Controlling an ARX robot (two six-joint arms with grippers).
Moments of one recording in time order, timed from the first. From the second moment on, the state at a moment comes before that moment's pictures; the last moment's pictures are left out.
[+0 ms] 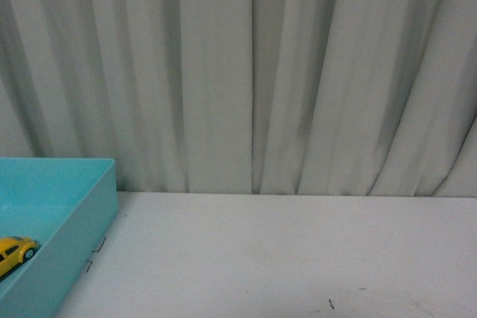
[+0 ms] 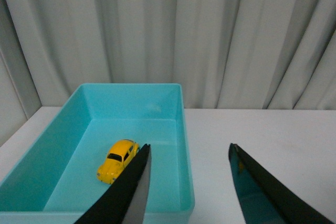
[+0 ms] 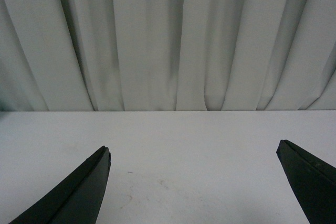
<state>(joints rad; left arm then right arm) 0.00 0.01 0.01 0.00 0.00 0.00 0.00 0.00 0.01 0.00 0.00 -0.01</state>
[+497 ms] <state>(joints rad) 0.00 0.01 0.01 0.00 0.00 0.00 0.00 0.00 0.01 0.00 0.00 -0.01</state>
